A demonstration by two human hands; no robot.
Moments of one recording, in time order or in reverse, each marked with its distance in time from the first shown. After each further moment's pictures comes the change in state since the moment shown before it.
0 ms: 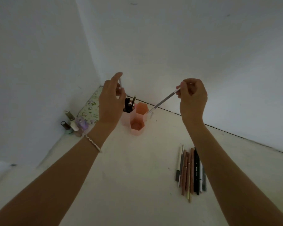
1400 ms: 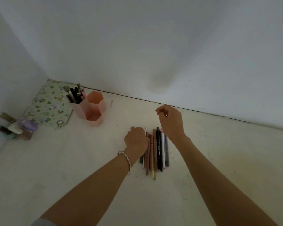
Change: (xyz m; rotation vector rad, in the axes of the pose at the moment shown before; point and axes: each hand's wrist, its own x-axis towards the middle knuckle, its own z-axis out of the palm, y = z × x) left_hand -0.180 0.092 0.159 0.569 -1.009 -0.294; right_hand -0.041 0.097 -0.129 -0.545 -0.205 0.162
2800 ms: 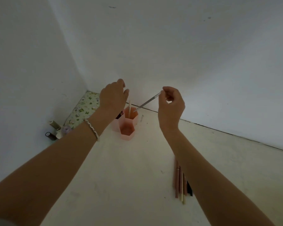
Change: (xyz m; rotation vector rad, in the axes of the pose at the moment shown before) left_hand 0.071 -0.136 -0.215 -0.020 0.625 0.142; right_hand 0.033 -0.149 0.083 0.514 0.337 -0.096
